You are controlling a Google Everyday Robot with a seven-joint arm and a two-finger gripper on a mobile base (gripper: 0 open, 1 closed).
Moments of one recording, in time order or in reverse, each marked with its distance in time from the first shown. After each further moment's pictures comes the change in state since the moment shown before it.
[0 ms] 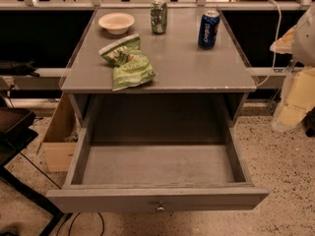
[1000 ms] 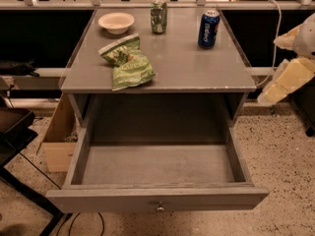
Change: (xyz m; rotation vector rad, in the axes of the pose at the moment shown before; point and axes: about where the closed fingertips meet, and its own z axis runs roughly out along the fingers) arm 0.012 -0.069 0.038 0.053 -0.245 0.183
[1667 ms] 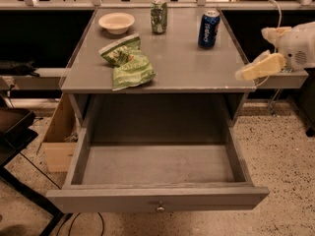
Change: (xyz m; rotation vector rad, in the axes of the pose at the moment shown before) arm -0.024 -0.091 0.062 0.110 -0.497 0.108
